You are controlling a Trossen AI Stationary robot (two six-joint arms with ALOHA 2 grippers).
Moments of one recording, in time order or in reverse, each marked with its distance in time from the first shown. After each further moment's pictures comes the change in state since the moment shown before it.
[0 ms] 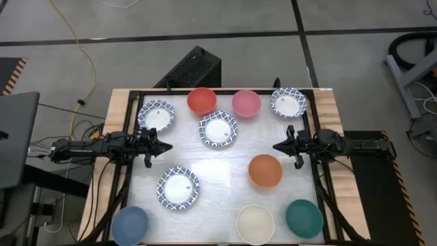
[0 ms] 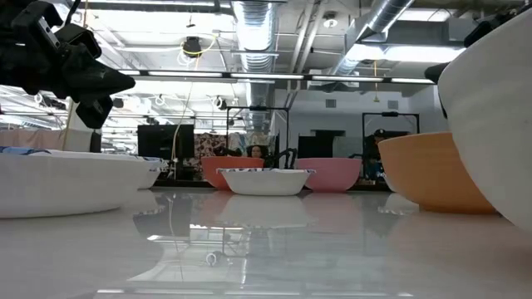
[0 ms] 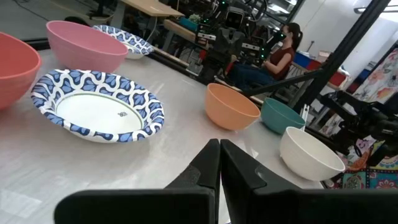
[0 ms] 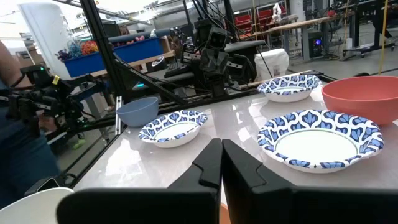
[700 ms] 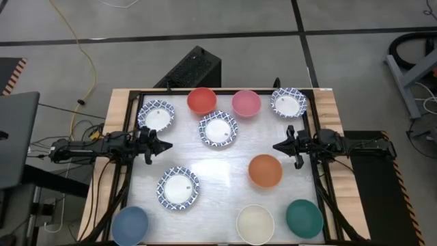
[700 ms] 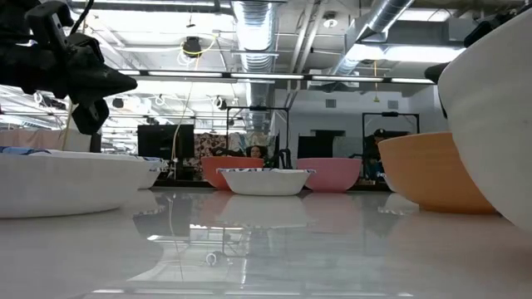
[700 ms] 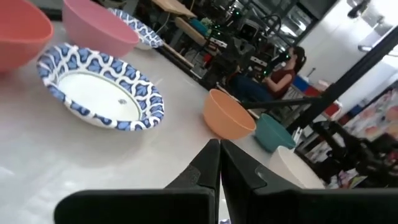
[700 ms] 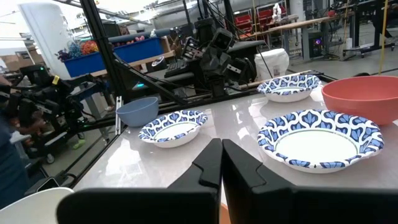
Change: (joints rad) left arm 0.000 0.005 0.000 0.008 -0.035 -0.216; right arm 0.000 0.000 0.000 0.000 0.000 0.000
